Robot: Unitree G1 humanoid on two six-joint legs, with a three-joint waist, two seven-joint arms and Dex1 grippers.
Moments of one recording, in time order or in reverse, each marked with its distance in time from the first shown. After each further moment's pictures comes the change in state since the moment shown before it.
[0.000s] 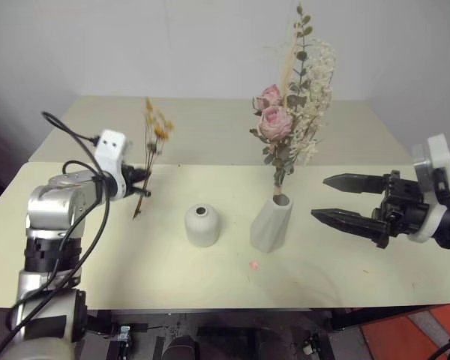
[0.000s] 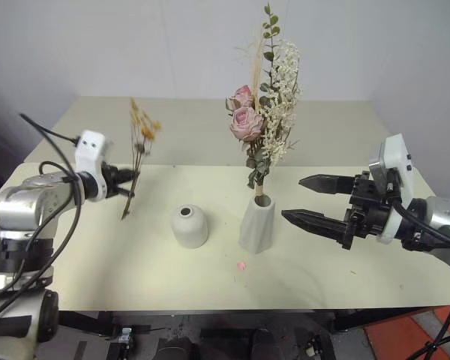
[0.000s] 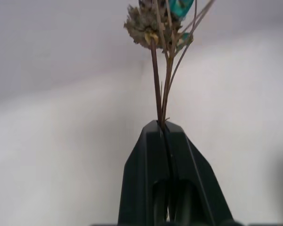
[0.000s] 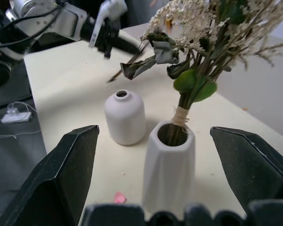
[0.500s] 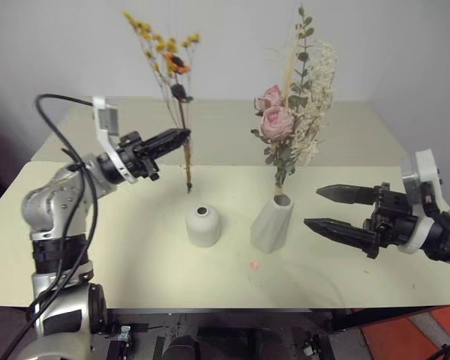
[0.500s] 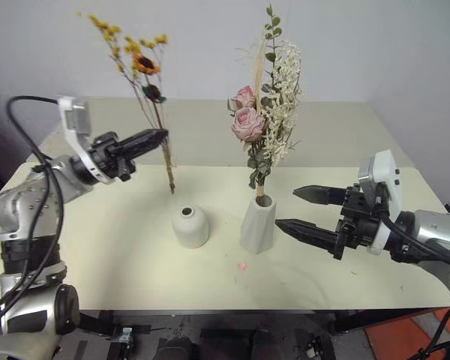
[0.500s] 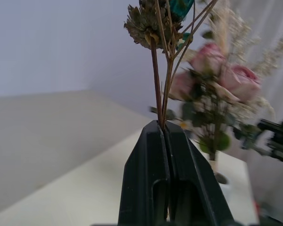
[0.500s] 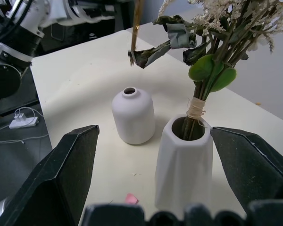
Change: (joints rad) left arm -0.054 -0.082 0.018 0.013 -0.401 -0.047 -0.355; right arm 0.056 0.038 0.003 -0.057 0.004 0.000 -0.043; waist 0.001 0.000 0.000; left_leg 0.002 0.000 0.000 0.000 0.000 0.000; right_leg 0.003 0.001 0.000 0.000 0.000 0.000
